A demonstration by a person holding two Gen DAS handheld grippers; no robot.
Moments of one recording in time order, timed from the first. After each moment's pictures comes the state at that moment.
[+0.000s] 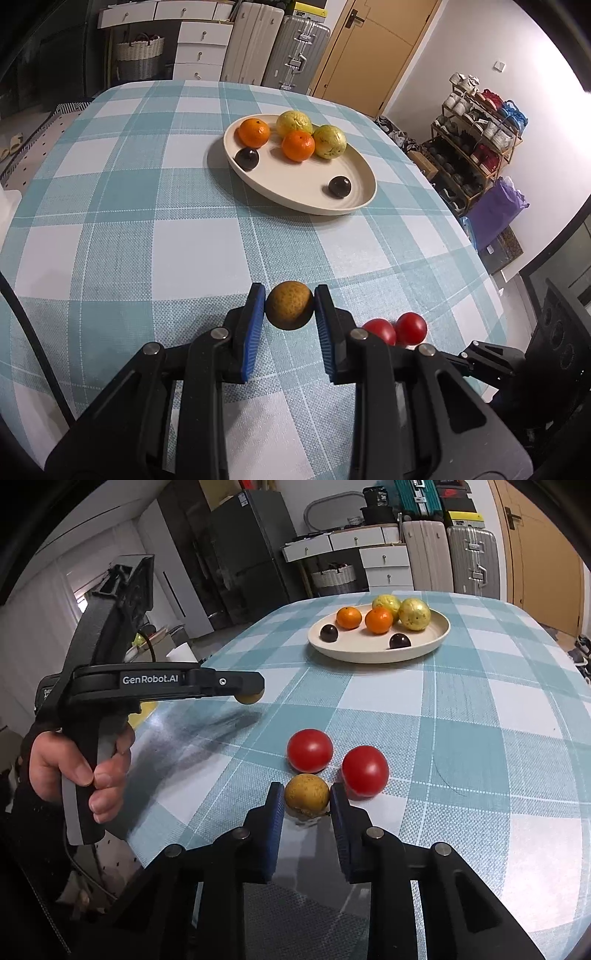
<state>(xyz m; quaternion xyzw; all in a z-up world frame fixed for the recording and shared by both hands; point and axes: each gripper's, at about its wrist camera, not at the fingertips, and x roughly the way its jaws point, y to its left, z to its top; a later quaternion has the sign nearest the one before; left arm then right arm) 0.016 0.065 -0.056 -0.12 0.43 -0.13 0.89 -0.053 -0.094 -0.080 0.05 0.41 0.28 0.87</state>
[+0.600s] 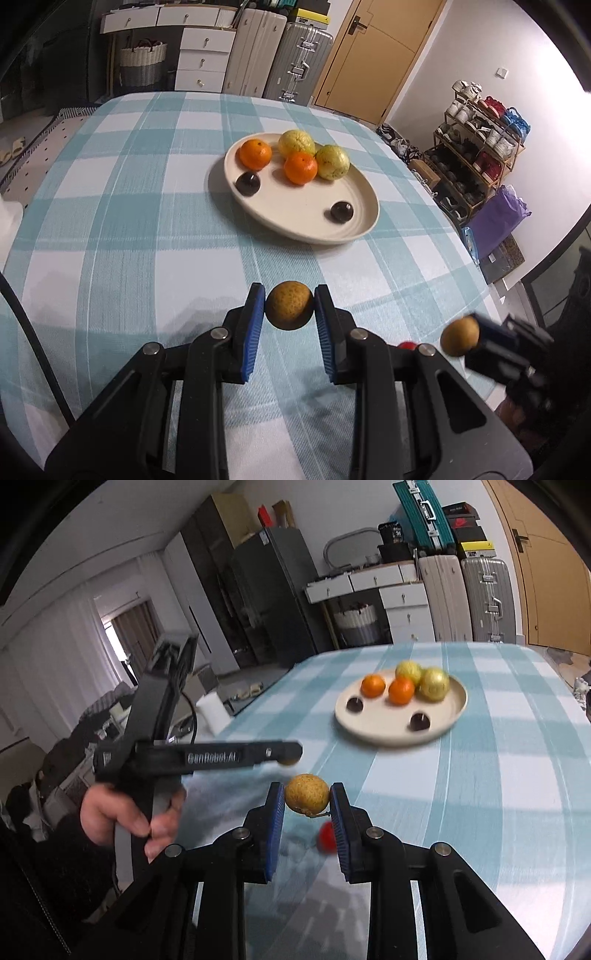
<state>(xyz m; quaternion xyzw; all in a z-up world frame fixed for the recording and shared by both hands) 0.039 0.063 -0.040 -0.11 0.42 -0.12 0.89 -0.038 -0.100 -0.022 0.09 0.33 0.32 0.88</state>
